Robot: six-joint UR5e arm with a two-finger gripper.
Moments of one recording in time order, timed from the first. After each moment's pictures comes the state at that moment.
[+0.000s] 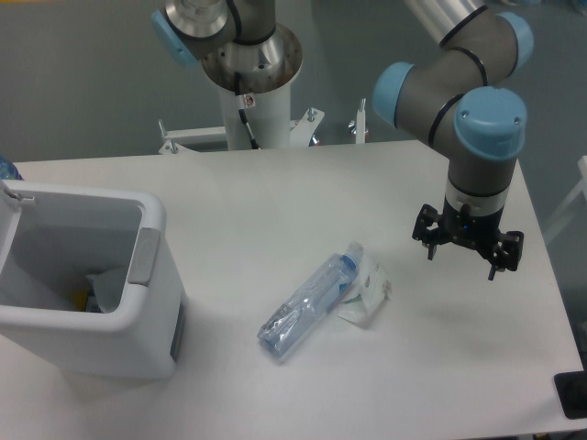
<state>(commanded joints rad) 2.68 -1.99 -1.50 -1.01 1.56 1.19</state>
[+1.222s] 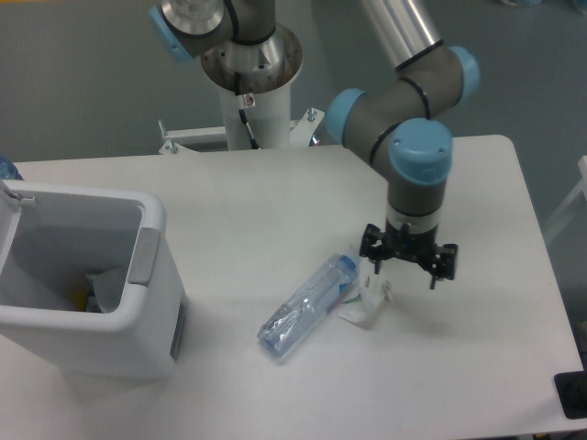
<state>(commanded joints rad) 2.58 -1.92 -1.80 -0.79 1.54 0.96</state>
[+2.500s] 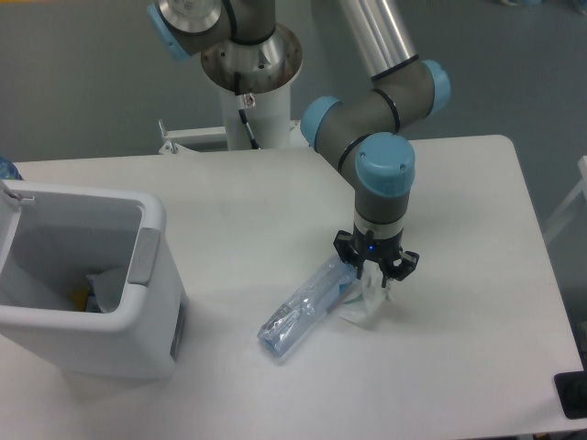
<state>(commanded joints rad) 2.59 -1.98 -1.75 -0.79 1.54 0.99</state>
